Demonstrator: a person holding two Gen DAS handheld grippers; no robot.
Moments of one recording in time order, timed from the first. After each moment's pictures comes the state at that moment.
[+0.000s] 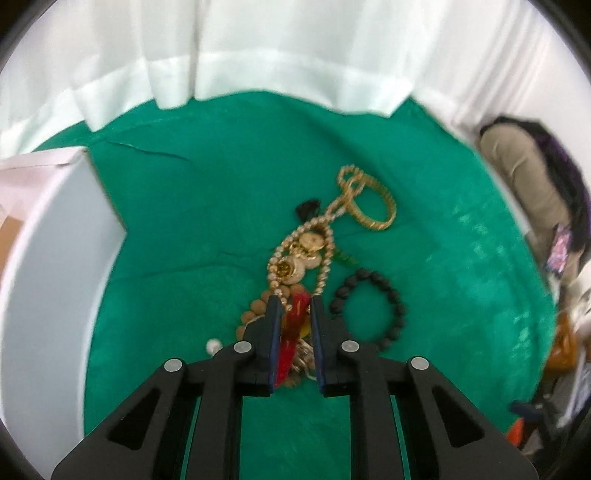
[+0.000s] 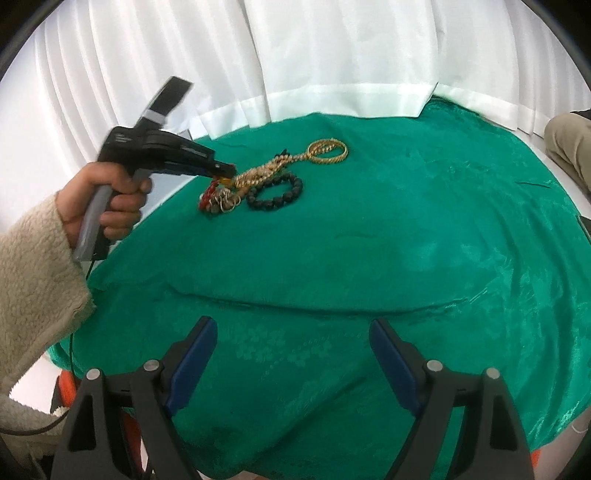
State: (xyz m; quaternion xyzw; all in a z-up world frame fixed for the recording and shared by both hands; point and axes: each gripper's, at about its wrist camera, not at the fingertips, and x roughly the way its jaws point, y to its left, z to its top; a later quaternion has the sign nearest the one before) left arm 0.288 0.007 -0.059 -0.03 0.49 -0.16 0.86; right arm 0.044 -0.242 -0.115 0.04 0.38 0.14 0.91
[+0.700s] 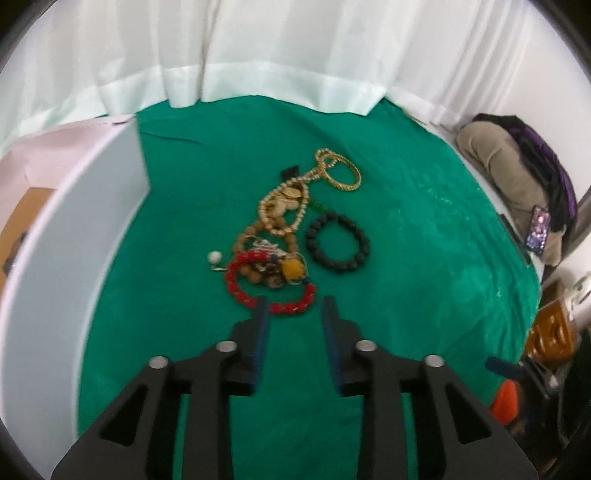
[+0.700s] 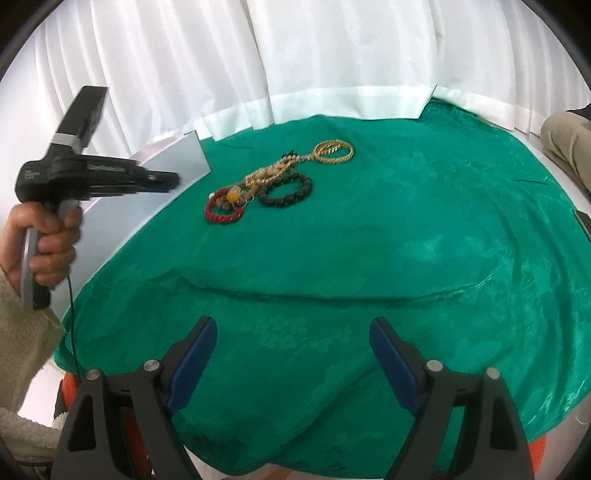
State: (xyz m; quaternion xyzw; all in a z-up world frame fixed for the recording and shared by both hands) left arm 0.212 -0.002 -0.064 -0.02 0.47 -0.17 0.87; right arm 0.030 -0.222 -0.120 0.04 0.38 0.14 0.91
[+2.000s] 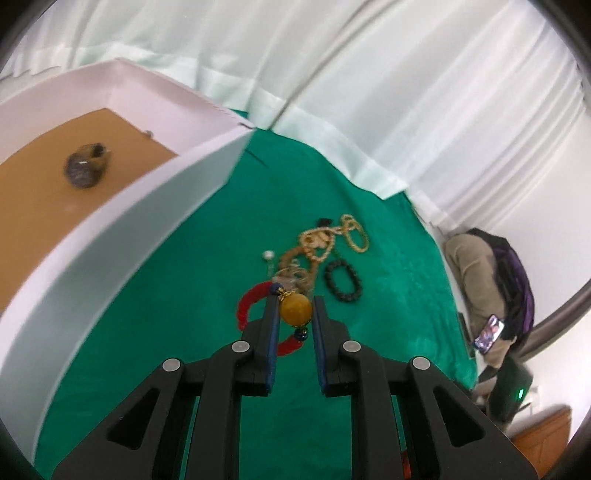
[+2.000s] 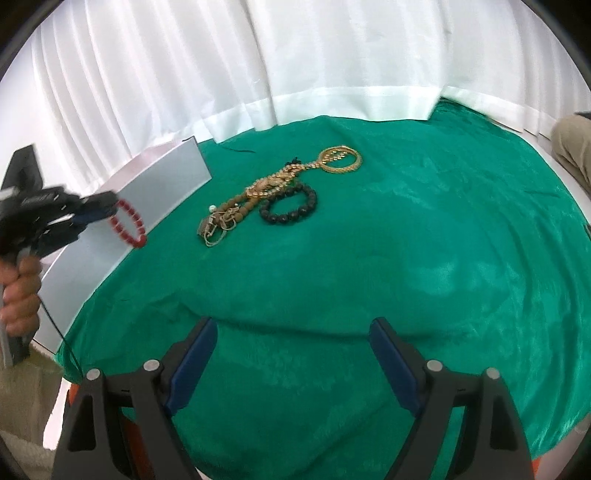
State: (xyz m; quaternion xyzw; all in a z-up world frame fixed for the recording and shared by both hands) left arm 0.149 0.113 -0.029 -0.24 0.41 -0.12 0.87; right arm 0.078 -0.207 -0.106 0.02 0.40 0.17 0.90
